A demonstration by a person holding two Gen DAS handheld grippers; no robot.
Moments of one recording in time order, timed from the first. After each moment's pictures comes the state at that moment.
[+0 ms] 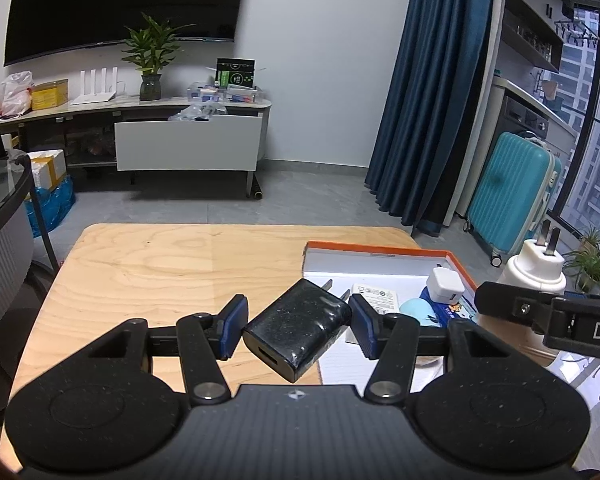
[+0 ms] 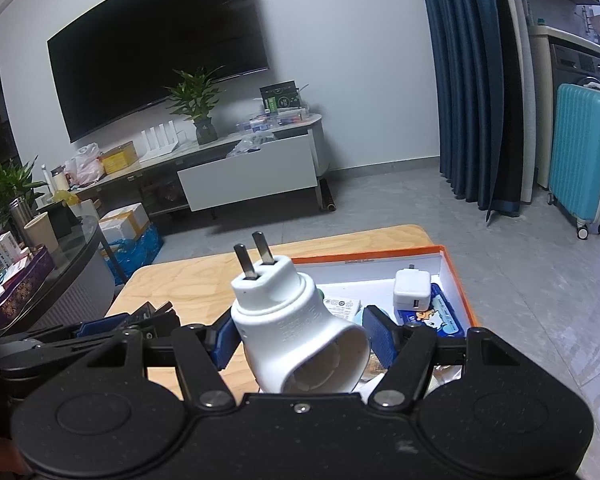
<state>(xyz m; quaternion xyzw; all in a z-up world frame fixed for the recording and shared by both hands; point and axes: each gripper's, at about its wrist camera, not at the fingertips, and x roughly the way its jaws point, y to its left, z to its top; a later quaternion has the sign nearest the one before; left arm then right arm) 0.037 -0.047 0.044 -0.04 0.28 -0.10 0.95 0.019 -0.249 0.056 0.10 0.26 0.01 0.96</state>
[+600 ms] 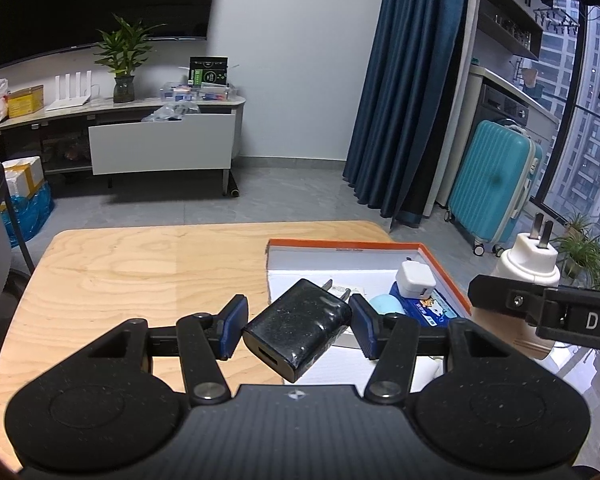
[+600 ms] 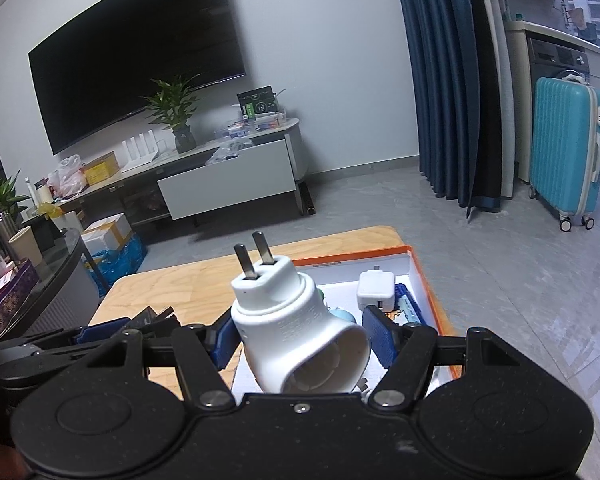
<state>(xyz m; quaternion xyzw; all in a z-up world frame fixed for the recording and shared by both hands) 0.040 -0.071 0.042 -0.03 0.28 -0.13 0.95 0.012 -0.275 0.054 0.11 0.26 -0.01 0.96</state>
